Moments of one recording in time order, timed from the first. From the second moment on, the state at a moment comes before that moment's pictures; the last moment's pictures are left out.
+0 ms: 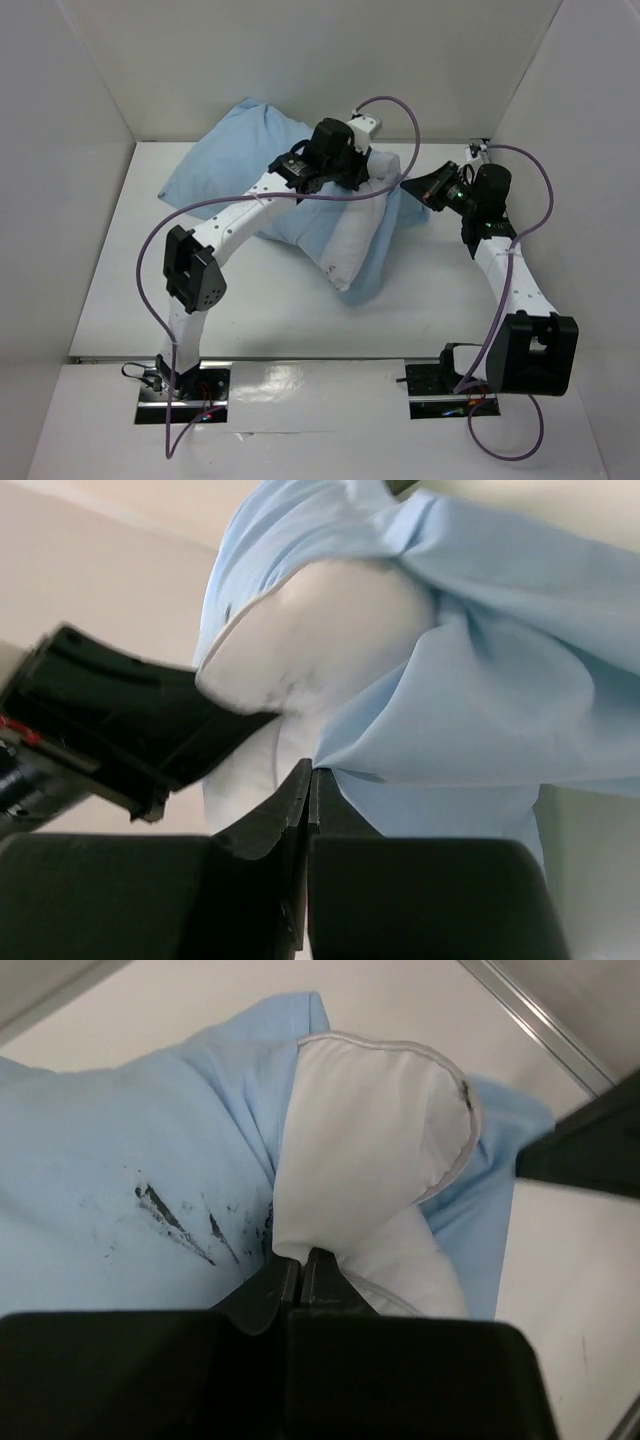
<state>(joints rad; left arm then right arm) -0.71 2.05 2.08 -0.51 0.06 -0.11 -0.09 1.24 0.90 0.13 -0.67 0.88</state>
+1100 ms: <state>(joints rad) -0.60 2.14 1.97 -0.60 0.45 -0.19 0.05 1.26 1.13 0.36 -0.63 0.91</state>
